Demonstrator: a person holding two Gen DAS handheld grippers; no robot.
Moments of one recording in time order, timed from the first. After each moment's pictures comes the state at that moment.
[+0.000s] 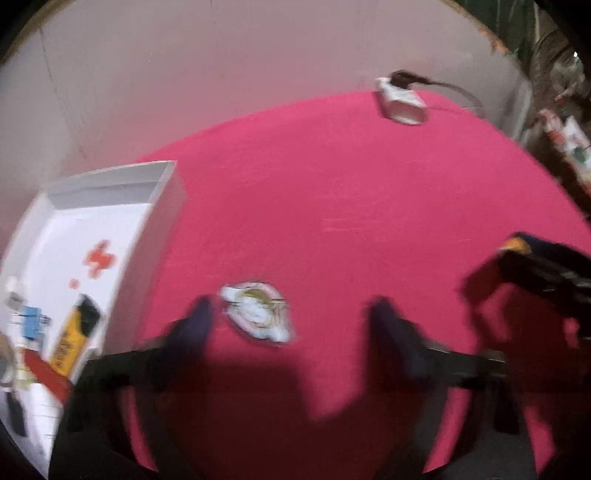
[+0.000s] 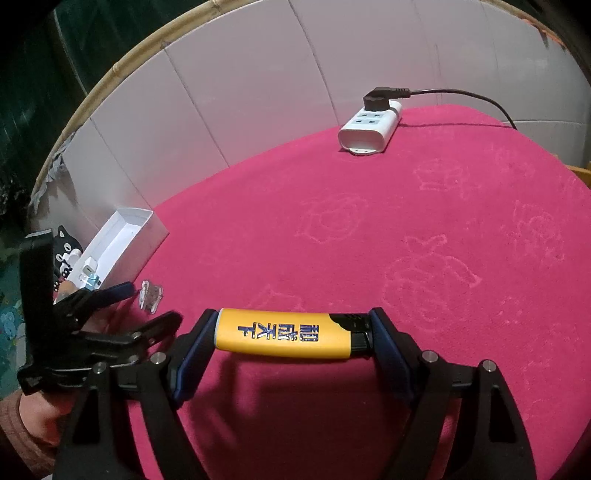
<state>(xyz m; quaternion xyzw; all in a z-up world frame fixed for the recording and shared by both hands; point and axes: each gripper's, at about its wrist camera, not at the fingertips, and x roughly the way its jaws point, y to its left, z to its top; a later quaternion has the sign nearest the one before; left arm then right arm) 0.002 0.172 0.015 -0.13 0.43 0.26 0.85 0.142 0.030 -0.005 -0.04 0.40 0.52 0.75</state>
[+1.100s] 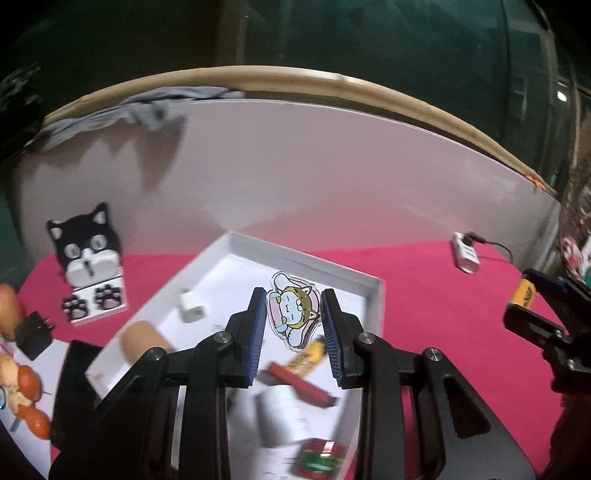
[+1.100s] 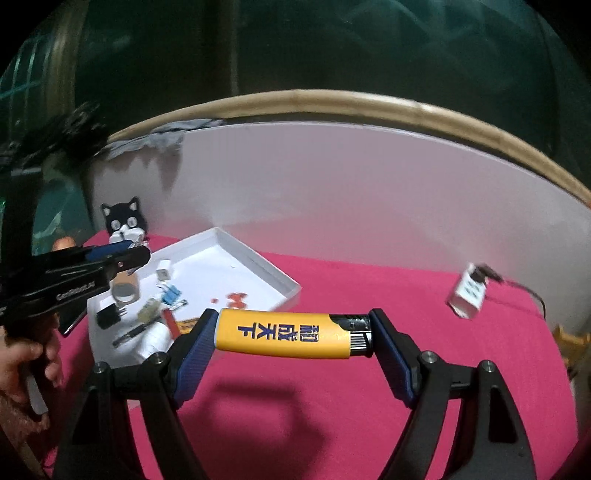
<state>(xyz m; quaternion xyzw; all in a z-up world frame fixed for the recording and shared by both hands) -0.198 0.241 0.133 -0.17 0.23 0.41 0.87 -0.016 0.107 0.125 -0.16 0.19 0.61 0.75</state>
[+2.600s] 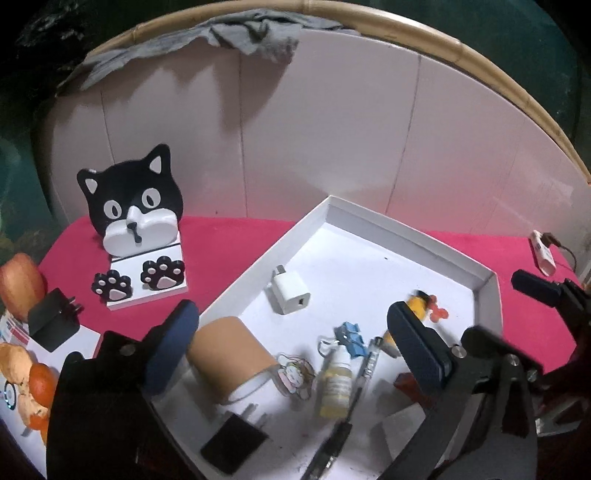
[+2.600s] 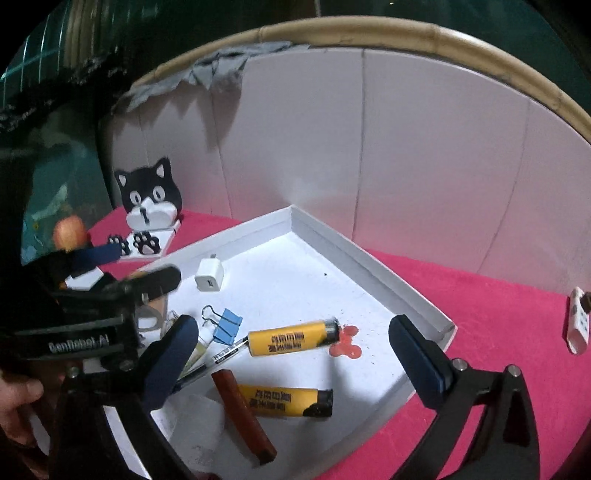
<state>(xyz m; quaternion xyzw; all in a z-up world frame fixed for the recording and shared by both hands) -0.230 0.322 0.083 -0.20 0.28 0.48 0.81 -0.070 0.244 0.079 -0.18 0.23 0.65 0.70</state>
